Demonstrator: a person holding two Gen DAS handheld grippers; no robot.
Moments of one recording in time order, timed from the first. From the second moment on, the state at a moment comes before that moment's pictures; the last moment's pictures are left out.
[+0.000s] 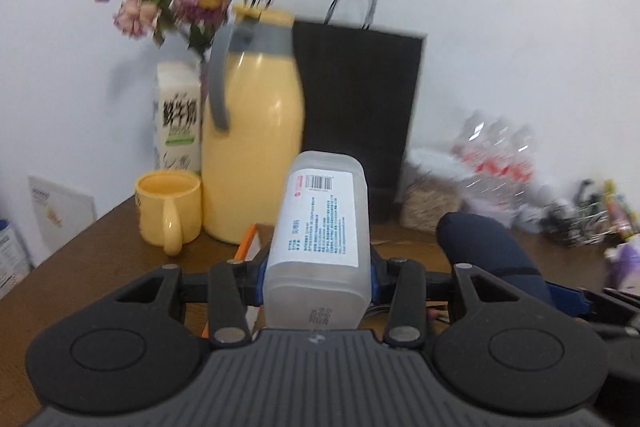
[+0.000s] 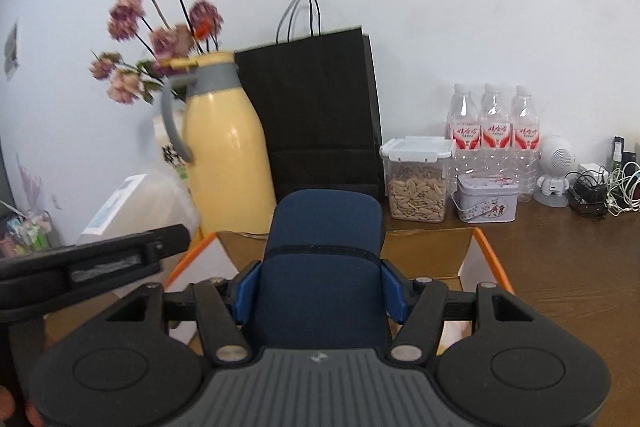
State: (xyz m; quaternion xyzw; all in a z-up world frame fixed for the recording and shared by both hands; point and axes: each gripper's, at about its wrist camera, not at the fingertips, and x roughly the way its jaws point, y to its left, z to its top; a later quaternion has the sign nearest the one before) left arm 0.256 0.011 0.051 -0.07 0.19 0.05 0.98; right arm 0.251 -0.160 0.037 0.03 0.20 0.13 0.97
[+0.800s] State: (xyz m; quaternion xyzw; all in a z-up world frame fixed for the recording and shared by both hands) left arm 0.246 0.010 0.023 -0.04 0.18 0.06 0.98; right arm 0.256 -0.155 -0.001 -0.01 0.23 0.11 0.97
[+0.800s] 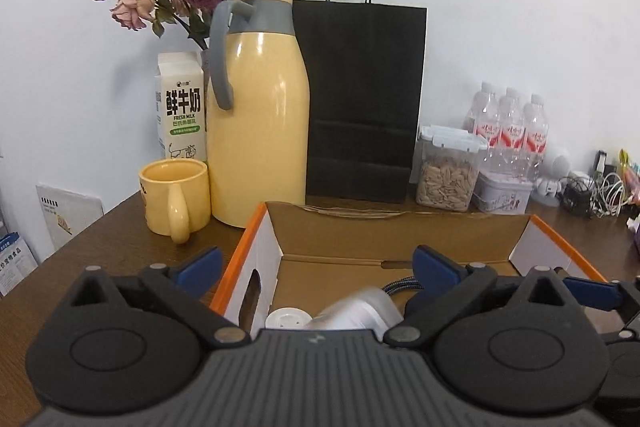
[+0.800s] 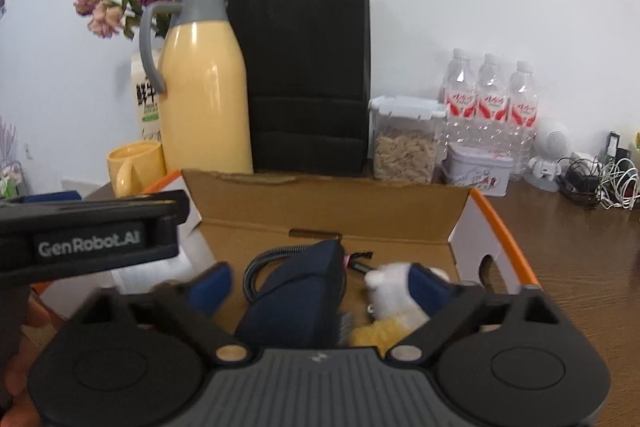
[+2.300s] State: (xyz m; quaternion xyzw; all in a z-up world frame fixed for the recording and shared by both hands) left arm 0.129 0.023 0.026 -0.01 0.21 0.04 0.98; right arm 0.120 -0.257 -0.010 -0.05 0.24 0.06 0.97
